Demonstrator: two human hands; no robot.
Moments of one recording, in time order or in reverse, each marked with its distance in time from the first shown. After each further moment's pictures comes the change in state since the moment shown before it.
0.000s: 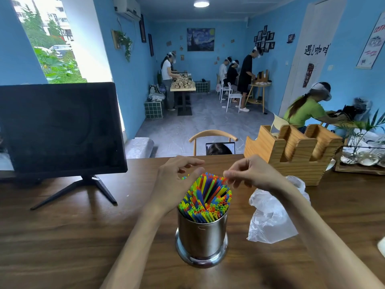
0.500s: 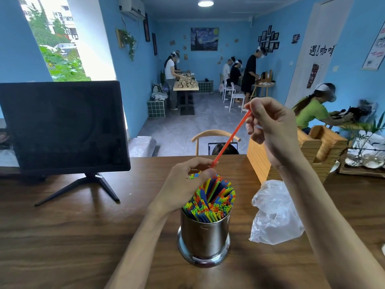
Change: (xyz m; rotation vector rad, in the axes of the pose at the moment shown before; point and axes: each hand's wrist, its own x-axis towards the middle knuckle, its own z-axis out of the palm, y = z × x) left_hand 0.002 0.014 0.002 -0.145 -0.224 -0.088; right_hand -0.001 -0.088 -0.011 0.468 0.466 -0.496
